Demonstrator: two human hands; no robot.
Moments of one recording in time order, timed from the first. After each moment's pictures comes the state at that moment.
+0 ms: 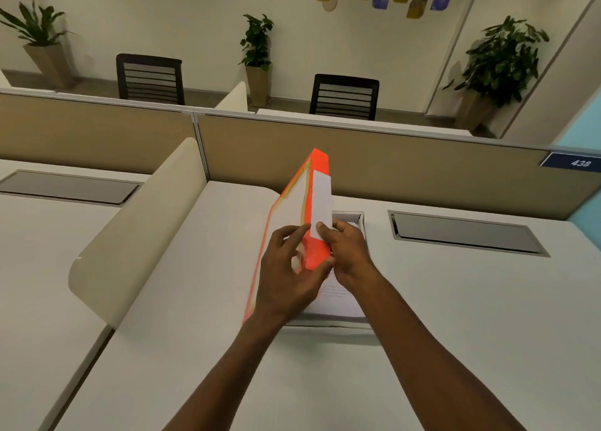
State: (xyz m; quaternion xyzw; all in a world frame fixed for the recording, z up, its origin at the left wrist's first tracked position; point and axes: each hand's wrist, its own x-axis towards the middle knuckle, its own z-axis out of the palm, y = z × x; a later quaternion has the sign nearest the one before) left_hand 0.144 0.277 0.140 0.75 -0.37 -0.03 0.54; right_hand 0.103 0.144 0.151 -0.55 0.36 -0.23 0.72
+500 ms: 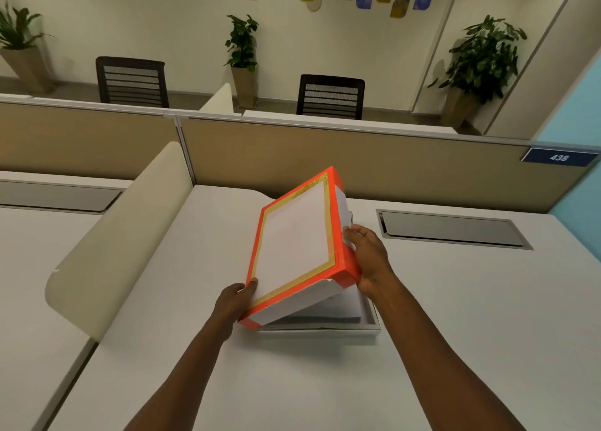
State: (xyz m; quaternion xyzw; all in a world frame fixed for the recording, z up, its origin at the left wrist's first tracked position) left_hand 0.236 0.298 0.005 0.81 -0.07 -0.36 0.45; right_hand 0.060 0.095 0.134 -0.51 0.42 -0.24 0.71
